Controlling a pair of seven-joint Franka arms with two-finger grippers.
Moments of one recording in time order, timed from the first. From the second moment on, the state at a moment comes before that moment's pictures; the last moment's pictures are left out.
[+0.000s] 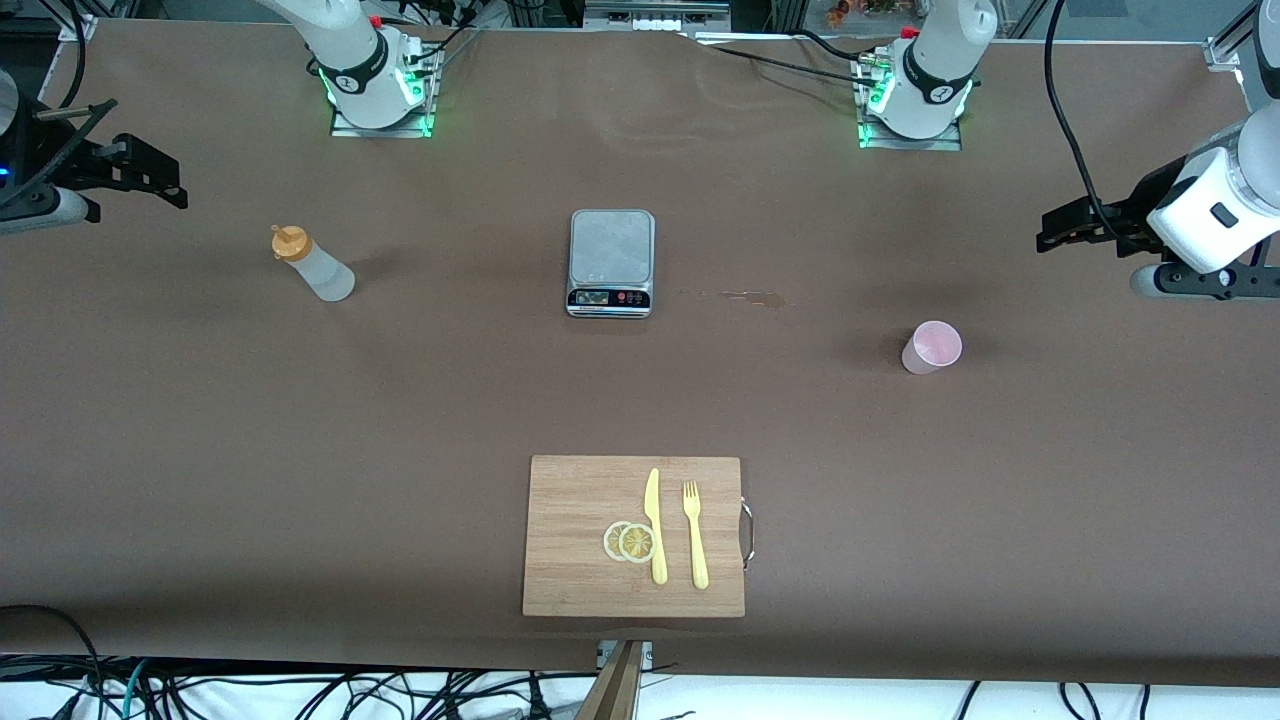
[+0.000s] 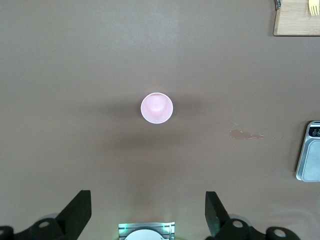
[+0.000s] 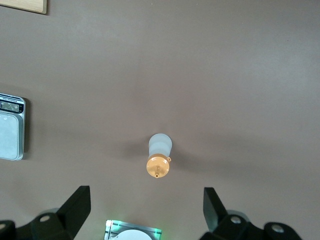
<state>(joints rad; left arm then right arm) -0.08 0.06 0.06 -1.59 -0.07 1.45 -0.02 0.34 -0.08 -0.33 -1.69 -0.02 1.52 -0.17</state>
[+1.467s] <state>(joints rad) -0.08 0.20 0.05 -1.62 -0.07 1.54 -0.01 0.34 -0.08 -0.22 -1.66 -0.02 1.52 -0.01</state>
